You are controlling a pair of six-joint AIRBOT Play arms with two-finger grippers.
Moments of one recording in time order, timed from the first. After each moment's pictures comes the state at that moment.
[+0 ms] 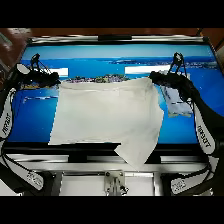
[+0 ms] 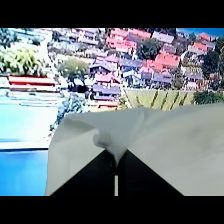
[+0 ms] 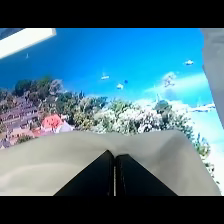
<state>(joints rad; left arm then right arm) 0.15 -1.87 1.71 1.08 -0.99 -1.40 0.01 -1.69 1.36 2.11 -0.47 -1.69</state>
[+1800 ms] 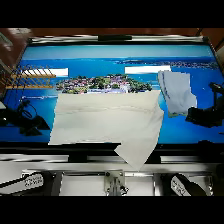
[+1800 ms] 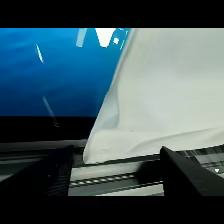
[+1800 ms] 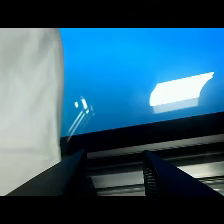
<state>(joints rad) 0.44 -1.32 0.87 1.19 -1.40 -1.28 -0.37 -1.07 1.05 1.74 -1.44 -1.71</state>
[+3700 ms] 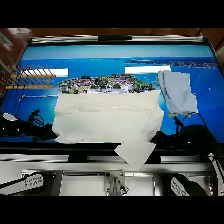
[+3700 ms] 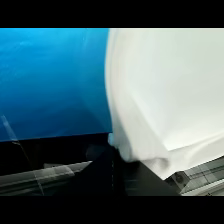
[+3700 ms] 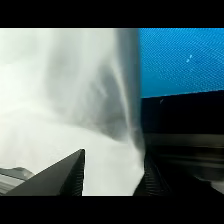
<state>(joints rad) 0.43 -1.33 0.67 1.03 -1.21 -1.19 -0.25 -1.06 0.42 2.16 -1.14 -1.72</state>
